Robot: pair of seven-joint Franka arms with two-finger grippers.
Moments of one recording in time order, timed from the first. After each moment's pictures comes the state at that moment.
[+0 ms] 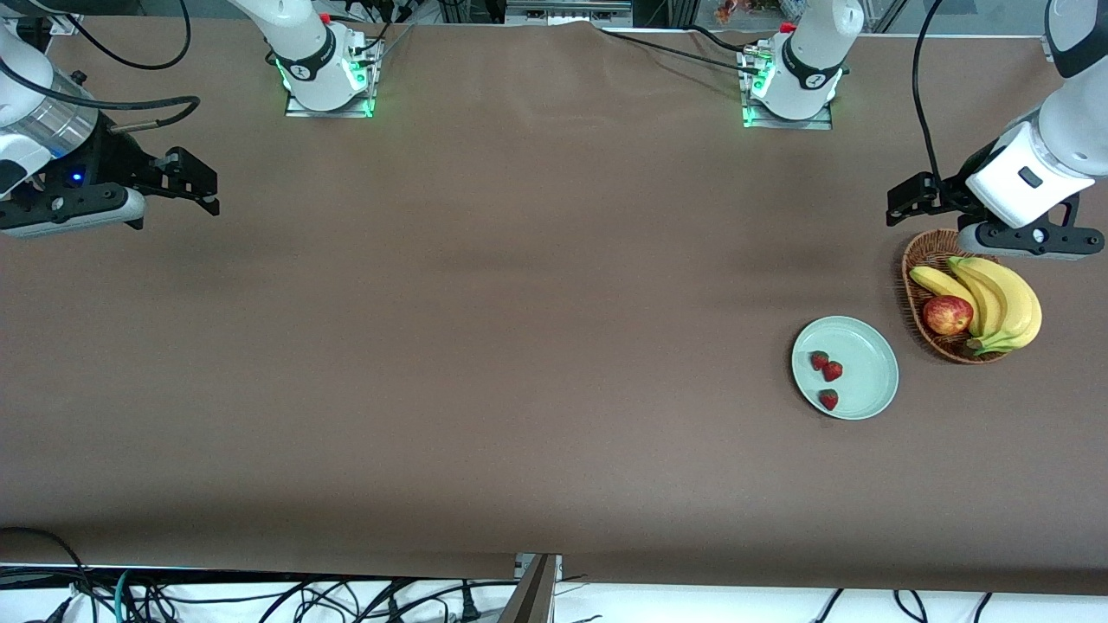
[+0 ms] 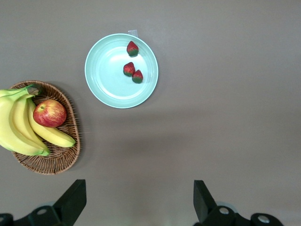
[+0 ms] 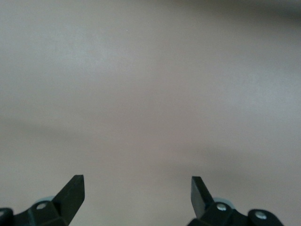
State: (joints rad) left arm 0.00 0.01 -0.06 -1.68 -0.02 1.58 -0.01; right arm 0.13 -0.02 -0.01 -1.68 0.00 1.67 -0.09
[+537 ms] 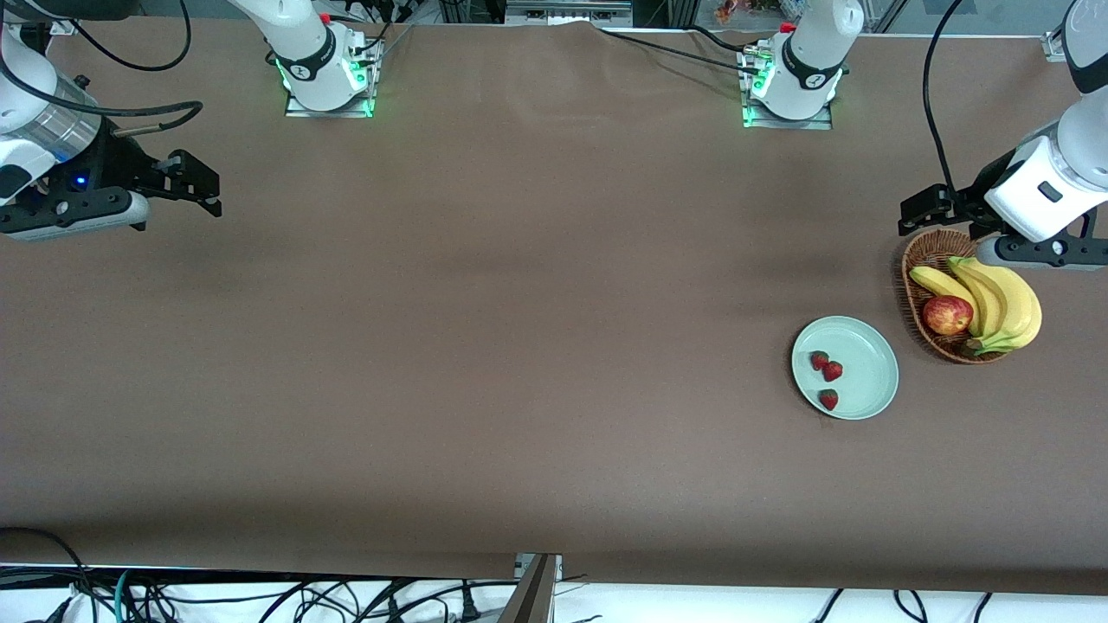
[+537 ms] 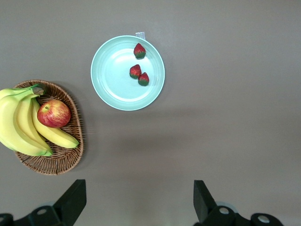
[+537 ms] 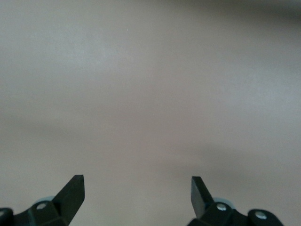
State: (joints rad) left arm 0.02 0.05 -0.05 -1.65 -0.02 1.58 -0.01; right arm 0.13 -0.02 -0.01 -1.66 0.00 1.67 -0.09
